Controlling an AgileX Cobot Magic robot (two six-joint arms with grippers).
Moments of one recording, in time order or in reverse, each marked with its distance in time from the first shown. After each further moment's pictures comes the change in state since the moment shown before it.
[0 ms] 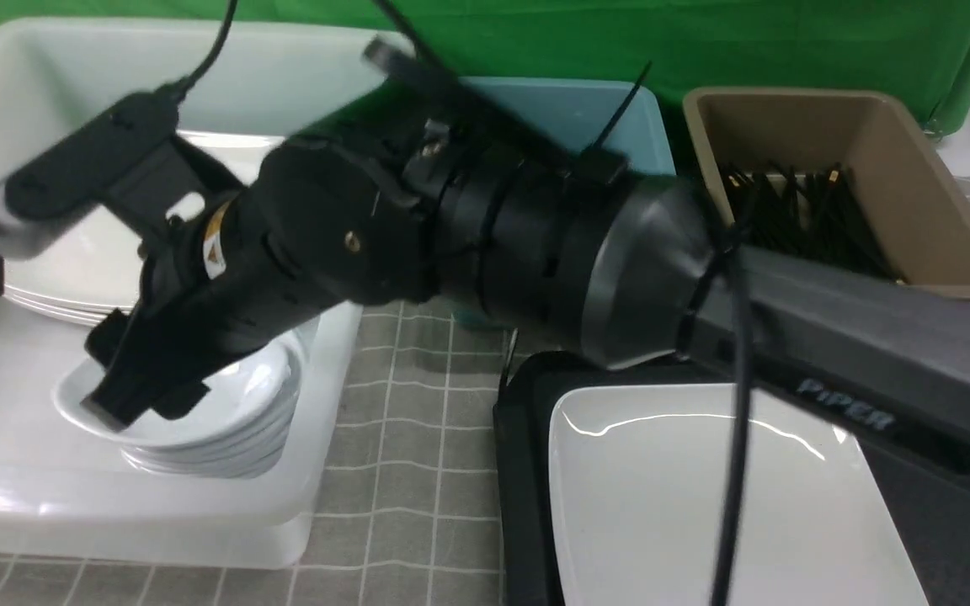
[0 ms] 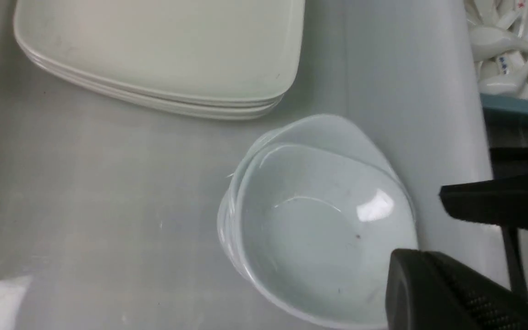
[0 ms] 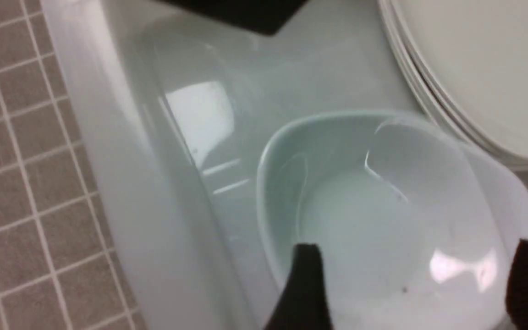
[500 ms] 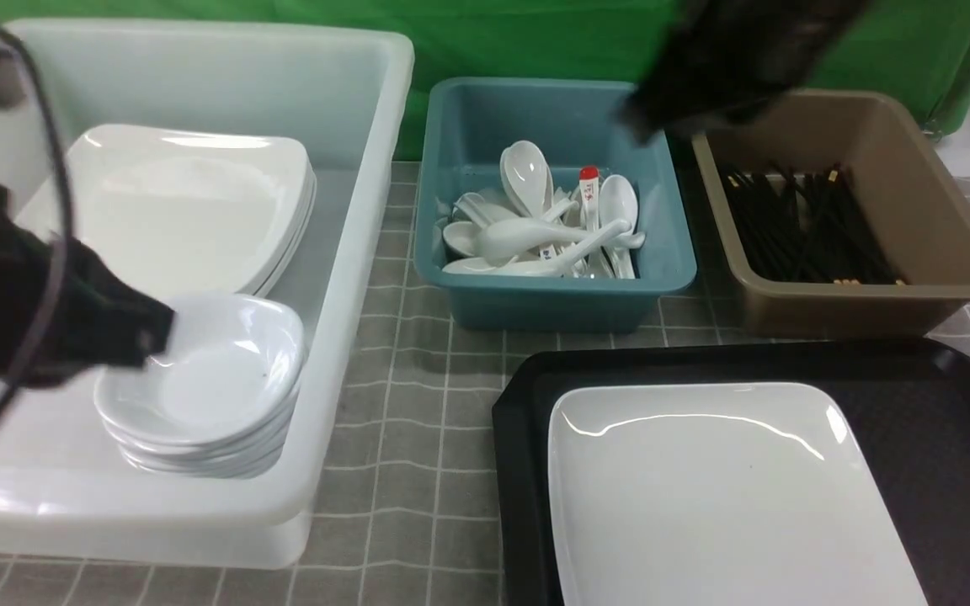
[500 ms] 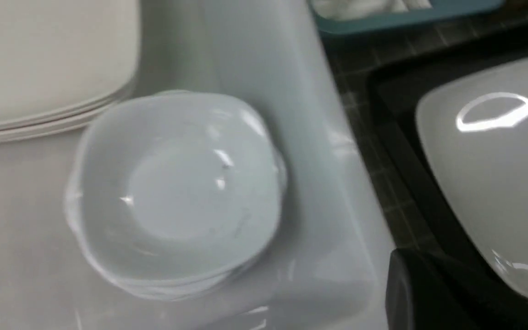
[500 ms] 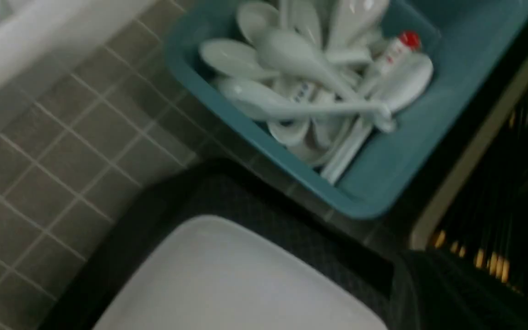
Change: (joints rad) right arm -0.470 -0.372 0.131 -0.219 0.499 0.094; left arm -0.424 0.001 0.010 0.087 0.010 0.006
